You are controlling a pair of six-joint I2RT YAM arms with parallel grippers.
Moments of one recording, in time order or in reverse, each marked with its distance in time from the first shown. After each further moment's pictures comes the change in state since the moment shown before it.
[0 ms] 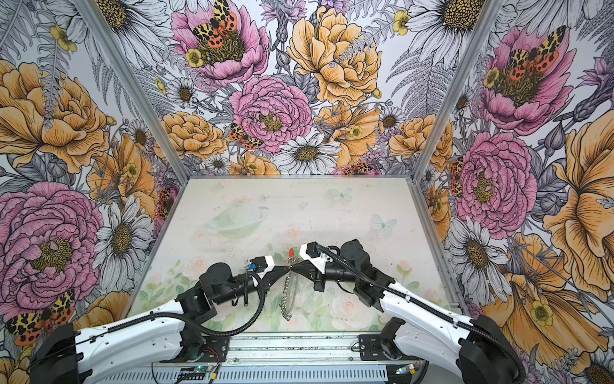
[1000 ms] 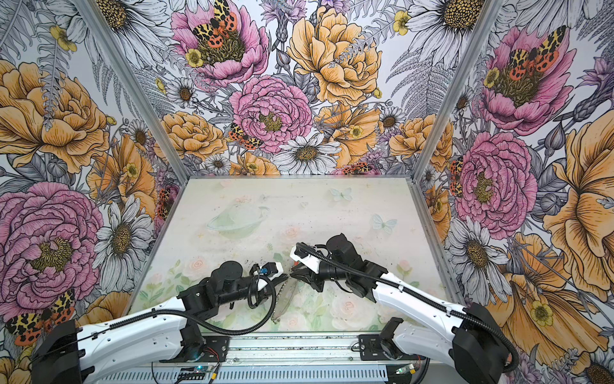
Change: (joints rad) left arm -0.007 0.036 0.042 -0.259 -0.036 0.099; right arm 0.027 0.109 0.142 -0.341 0.073 -0.102
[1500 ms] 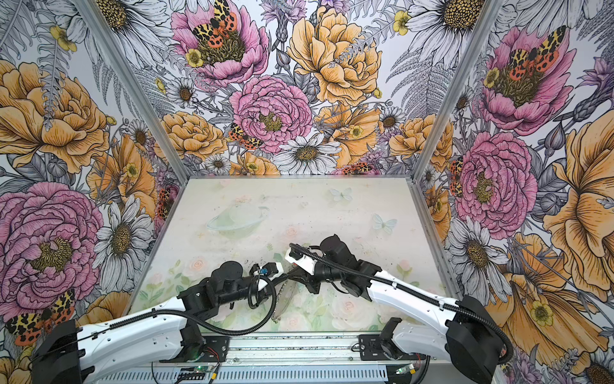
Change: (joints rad) left arm -0.005 0.000 0.002 -0.003 -0.011 0.009; right arm 0.032 0.048 0.021 -0.004 0.015 0.026
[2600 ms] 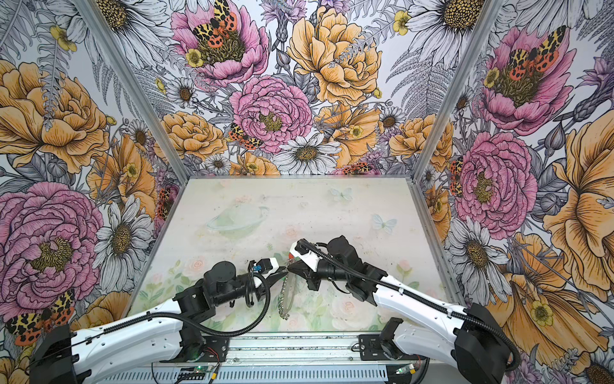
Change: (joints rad) left arm 0.000 -0.055 -0.010 0.090 -0.023 -0.034; right arm -0.008 -0.074 -0.058 0.162 0.056 0.103
